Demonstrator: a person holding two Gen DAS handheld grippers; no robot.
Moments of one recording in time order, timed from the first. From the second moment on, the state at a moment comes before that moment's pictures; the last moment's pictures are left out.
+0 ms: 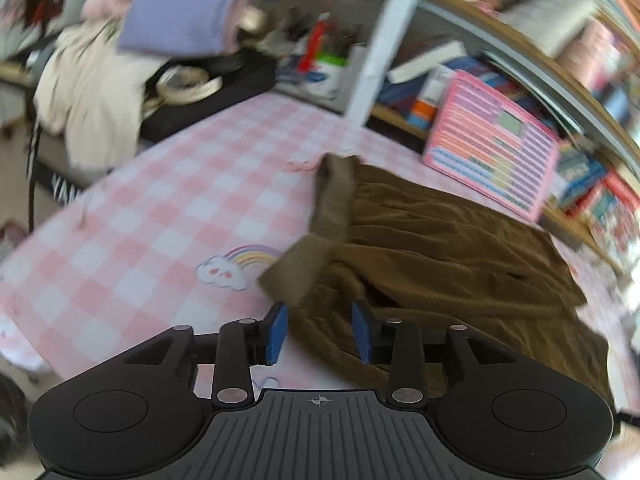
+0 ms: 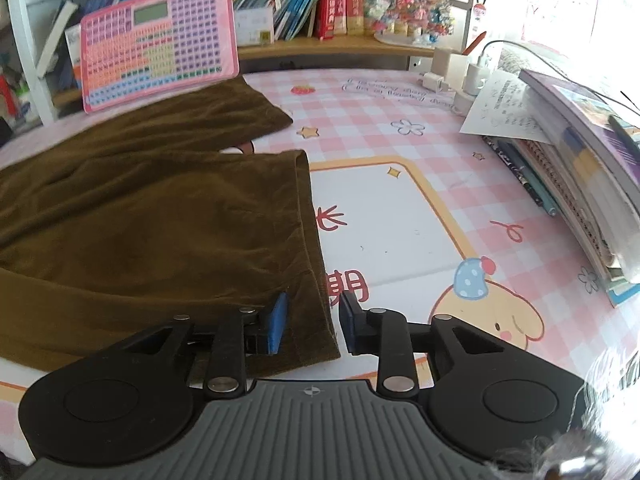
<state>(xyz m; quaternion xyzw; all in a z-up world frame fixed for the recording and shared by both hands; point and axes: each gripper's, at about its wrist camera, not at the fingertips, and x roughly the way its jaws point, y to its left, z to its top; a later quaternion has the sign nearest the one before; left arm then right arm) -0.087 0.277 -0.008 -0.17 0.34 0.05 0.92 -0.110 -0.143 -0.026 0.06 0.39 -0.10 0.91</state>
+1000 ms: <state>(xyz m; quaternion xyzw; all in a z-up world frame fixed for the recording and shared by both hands) -0.086 0.206 0.000 -0.09 0.36 -0.03 0.93 -0.142 -0.089 0.006 0.05 0.37 -0.05 0.93</state>
